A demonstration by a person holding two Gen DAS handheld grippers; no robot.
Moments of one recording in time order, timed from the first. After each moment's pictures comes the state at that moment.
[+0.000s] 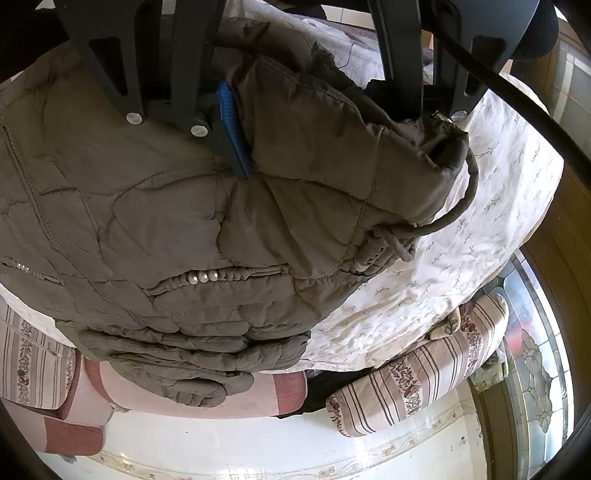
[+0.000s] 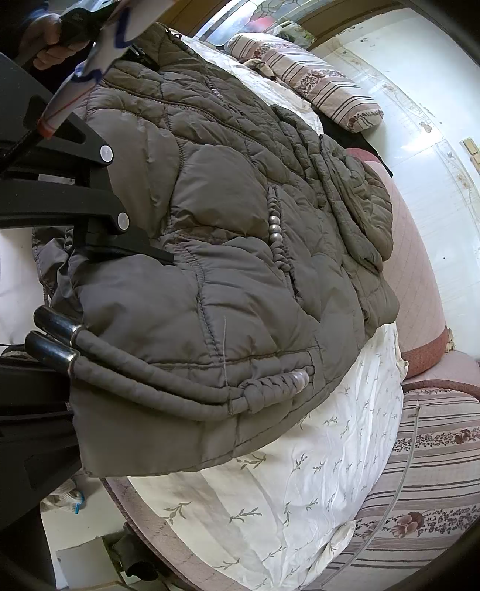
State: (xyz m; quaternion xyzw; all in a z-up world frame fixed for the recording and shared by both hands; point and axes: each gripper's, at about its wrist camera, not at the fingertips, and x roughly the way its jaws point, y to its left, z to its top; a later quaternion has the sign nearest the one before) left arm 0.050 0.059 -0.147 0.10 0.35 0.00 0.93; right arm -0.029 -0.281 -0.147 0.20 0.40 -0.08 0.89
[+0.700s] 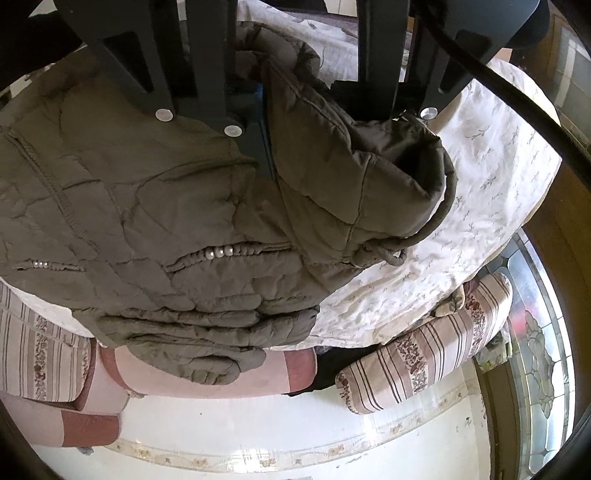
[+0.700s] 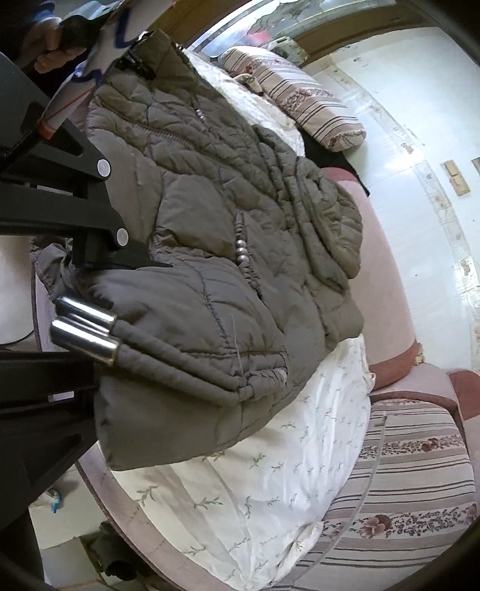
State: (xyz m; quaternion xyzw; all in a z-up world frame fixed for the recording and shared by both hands) left arm 0.036 0.054 -0.130 0.10 0.31 -0.02 0.94; right arm -0.046 -0.278 -0.116 0.18 0.34 -0.07 0.92
